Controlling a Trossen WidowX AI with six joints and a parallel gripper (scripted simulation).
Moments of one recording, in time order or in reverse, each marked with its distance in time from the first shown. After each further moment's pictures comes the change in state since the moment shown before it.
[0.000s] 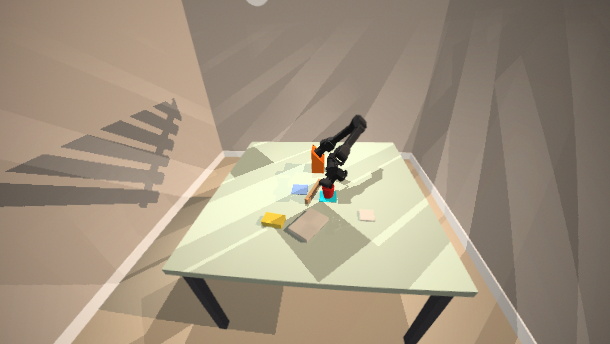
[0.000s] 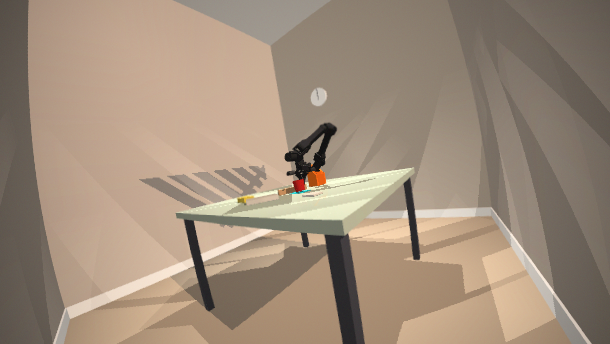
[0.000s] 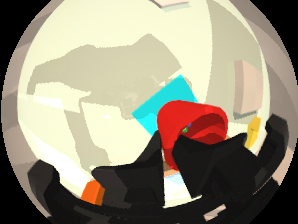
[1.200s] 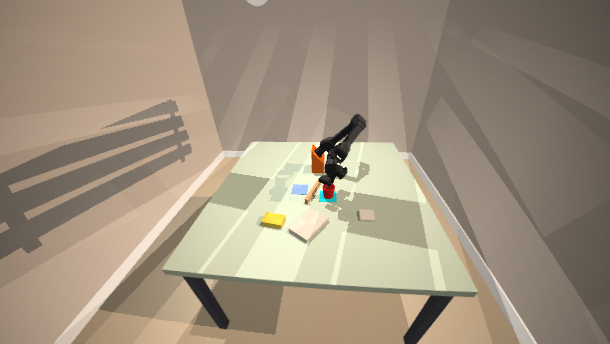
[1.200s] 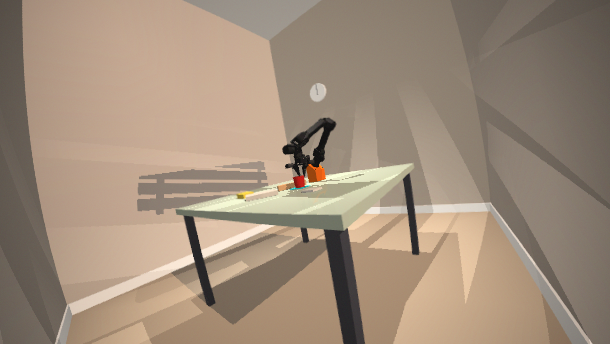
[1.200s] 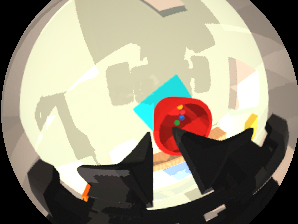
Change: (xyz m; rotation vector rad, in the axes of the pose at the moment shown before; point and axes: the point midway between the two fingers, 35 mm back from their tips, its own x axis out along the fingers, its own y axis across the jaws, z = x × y) arm -0.019 0.000 -0.002 0.009 0.003 0.006
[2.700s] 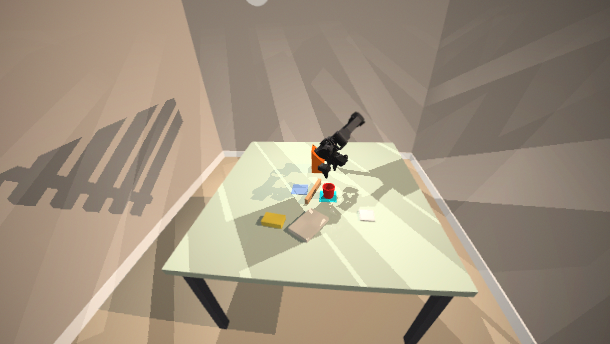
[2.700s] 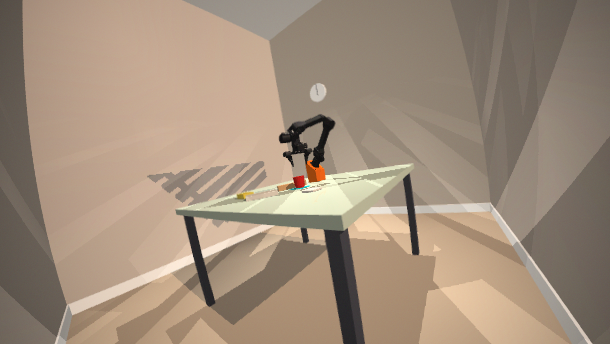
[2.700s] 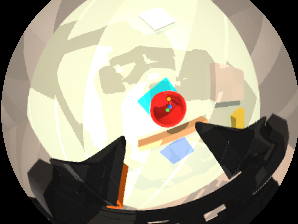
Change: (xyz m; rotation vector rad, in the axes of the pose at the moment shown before) arm -0.078 0.000 -0.003 0.005 0.000 0.003
